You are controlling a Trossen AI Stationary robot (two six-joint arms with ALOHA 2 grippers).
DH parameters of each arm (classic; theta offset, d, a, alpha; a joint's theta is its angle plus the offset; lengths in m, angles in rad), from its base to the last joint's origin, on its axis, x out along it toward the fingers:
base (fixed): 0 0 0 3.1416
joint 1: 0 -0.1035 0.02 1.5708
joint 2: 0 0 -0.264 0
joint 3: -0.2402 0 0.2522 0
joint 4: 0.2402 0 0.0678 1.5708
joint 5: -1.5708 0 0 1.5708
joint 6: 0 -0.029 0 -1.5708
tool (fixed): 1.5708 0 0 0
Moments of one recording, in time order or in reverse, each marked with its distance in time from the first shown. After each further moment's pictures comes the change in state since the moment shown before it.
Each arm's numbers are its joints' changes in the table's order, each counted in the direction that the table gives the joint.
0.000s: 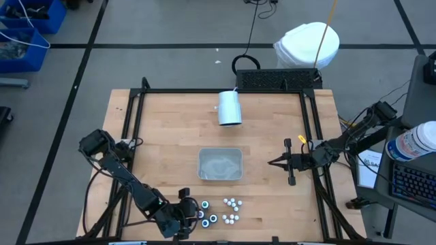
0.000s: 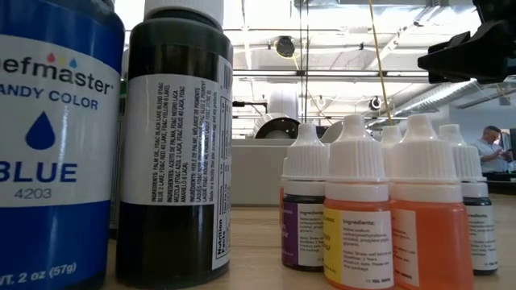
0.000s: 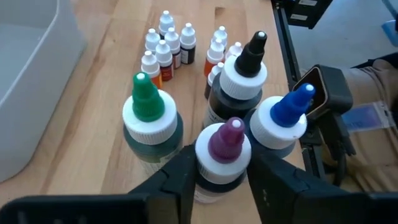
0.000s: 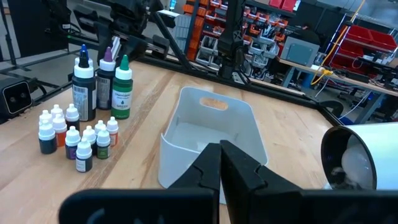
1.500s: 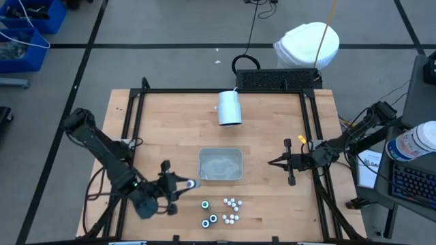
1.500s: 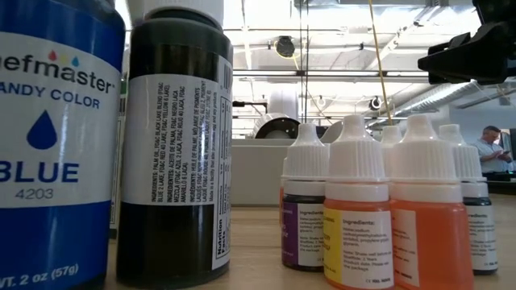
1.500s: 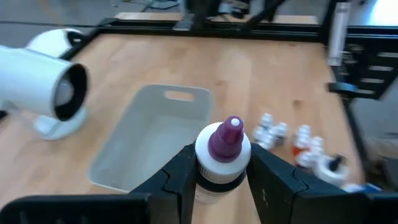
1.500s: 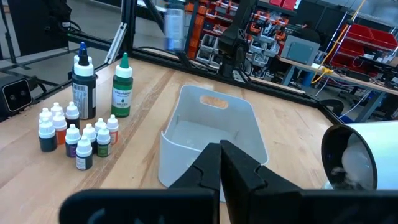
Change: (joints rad) left arm -0.034 -0.389 0.000 0.337 0.353 -0.102; right arm 0.000 0.000 0.000 0.007 0.000 -0.003
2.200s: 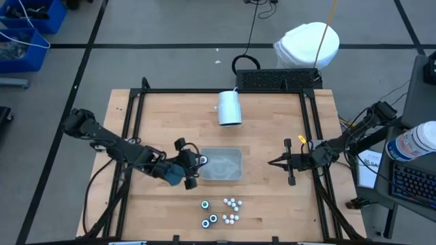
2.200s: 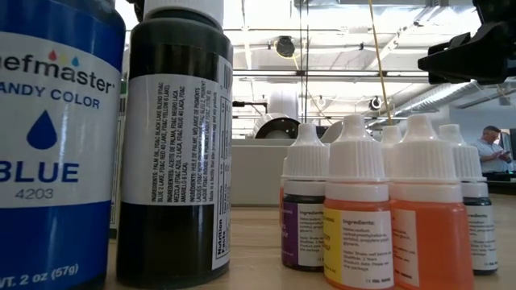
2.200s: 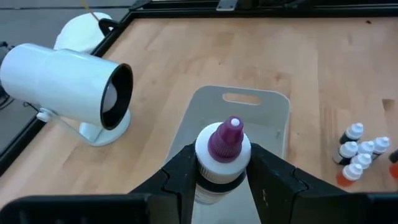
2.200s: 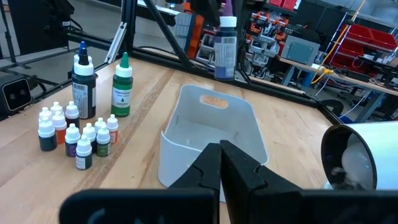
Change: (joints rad) left arm -0.322 0.012 0.000 -0.034 -0.192 -0.230; right arm 0.000 0.000 0.000 0.000 0.000 0.003
